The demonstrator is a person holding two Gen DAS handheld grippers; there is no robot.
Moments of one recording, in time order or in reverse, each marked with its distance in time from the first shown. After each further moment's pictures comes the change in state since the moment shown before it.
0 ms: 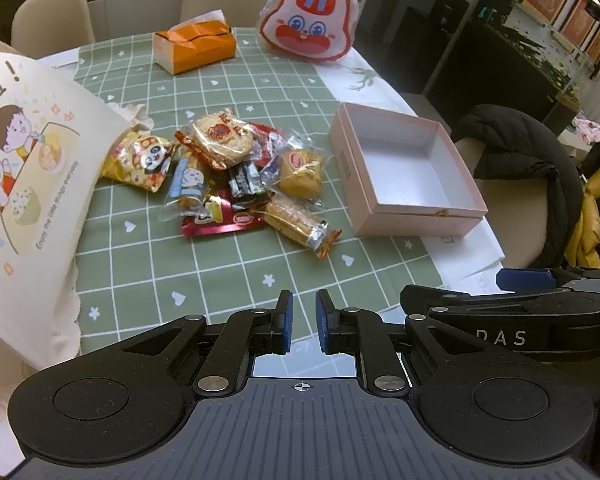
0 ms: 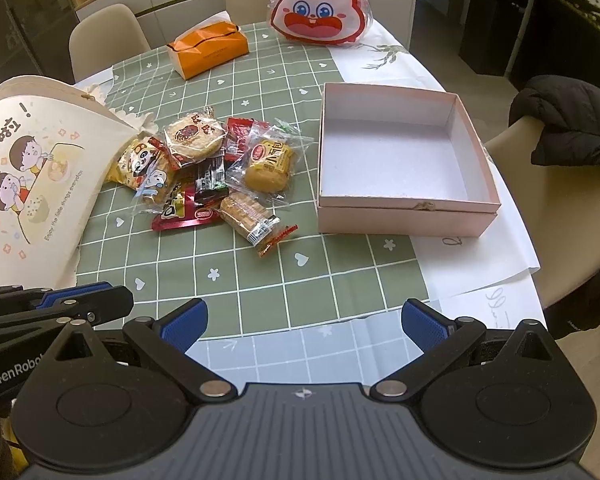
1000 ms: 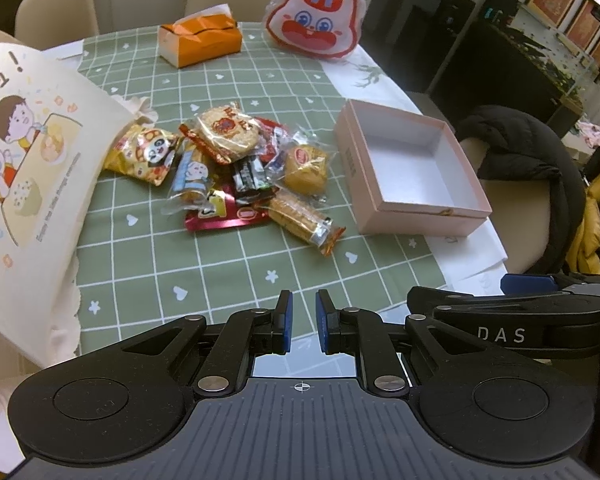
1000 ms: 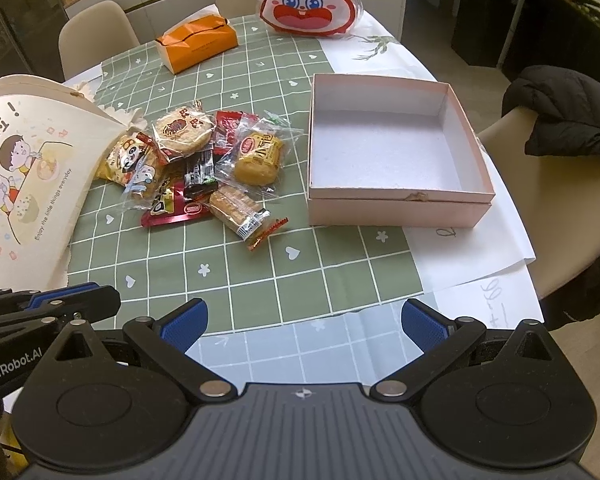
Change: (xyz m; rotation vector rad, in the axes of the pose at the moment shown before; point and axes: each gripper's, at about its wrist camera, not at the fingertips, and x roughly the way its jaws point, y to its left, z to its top) left arm 0.004 0.005 0.000 -0.022 0.016 0.004; right arm 0.006 -0.001 0.000 0.016 0.022 -0.025
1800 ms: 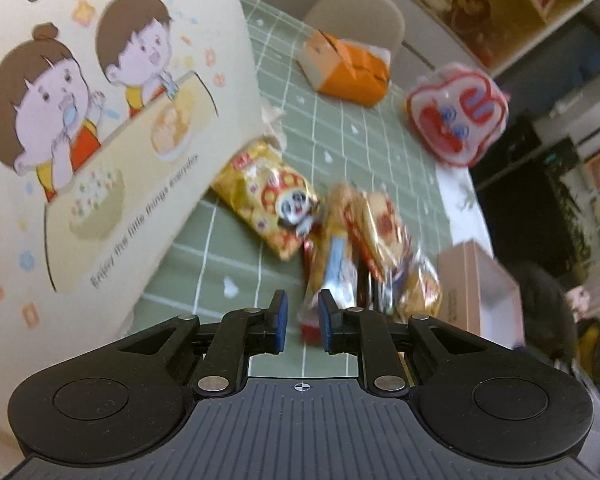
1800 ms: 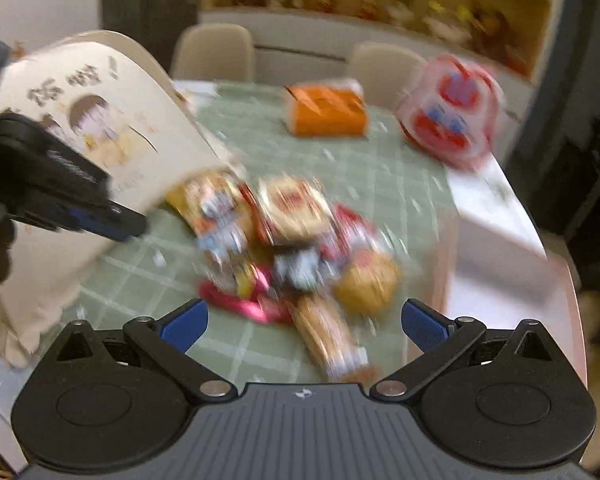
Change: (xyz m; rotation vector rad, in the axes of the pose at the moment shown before) left arm 0.059 0.192 0.046 -0.475 -0.115 -0.104; right arm 0.060 0.101 0.034 -0.459 -0.339 0.108
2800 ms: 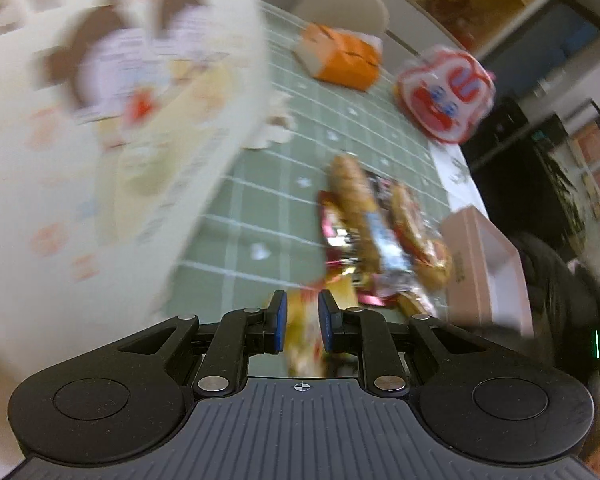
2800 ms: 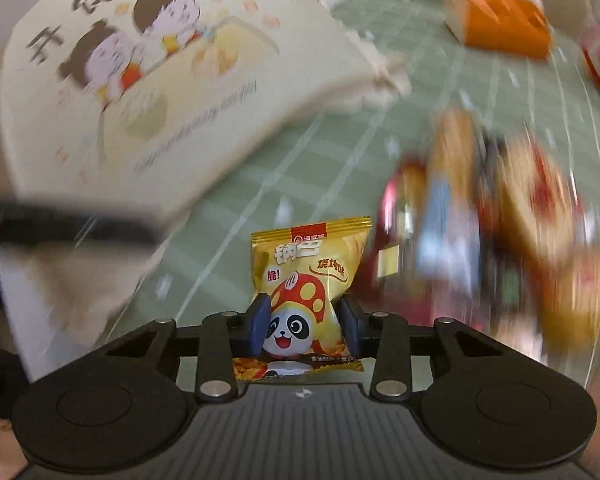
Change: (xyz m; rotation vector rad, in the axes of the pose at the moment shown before) left arm -0.015 0.013 -0.028 0.093 0.036 -0.027; right arm 0.101 0.044 0.002 -0.028 0.352 0.424
